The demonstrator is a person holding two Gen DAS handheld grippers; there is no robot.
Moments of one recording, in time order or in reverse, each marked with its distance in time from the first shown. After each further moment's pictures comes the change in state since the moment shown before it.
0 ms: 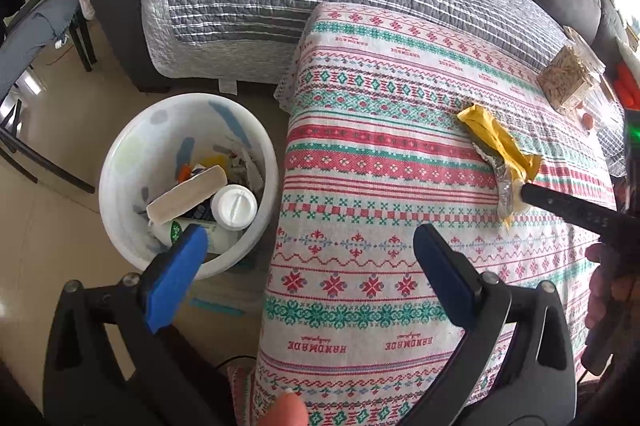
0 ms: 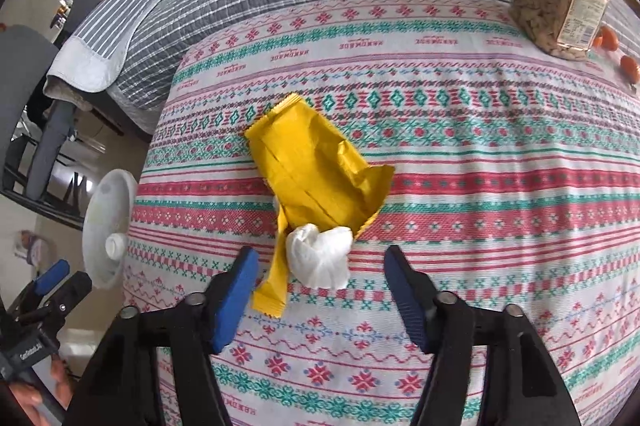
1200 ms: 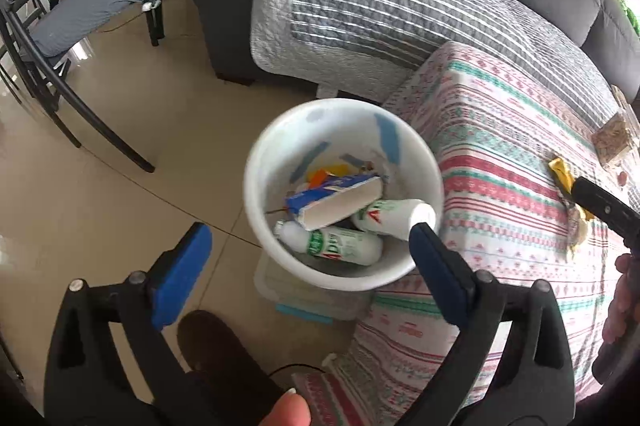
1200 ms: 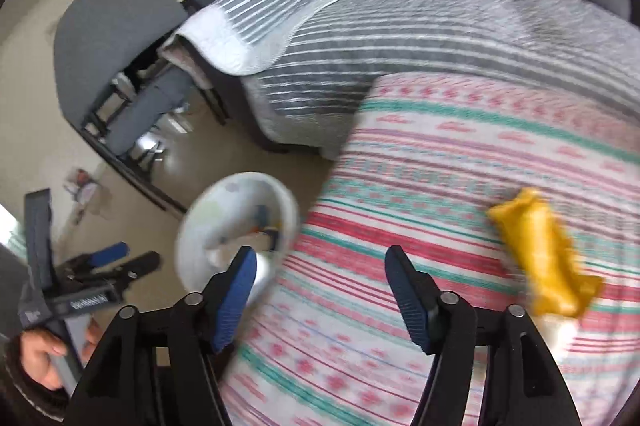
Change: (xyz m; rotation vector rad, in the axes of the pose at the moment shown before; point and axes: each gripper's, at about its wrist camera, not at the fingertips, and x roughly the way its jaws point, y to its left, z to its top) left arm -0.013 0.125 -0.008 -0.166 -0.054 0.108; right arm -0.010 0.142 0.000 -0.302 -0.167 0.221
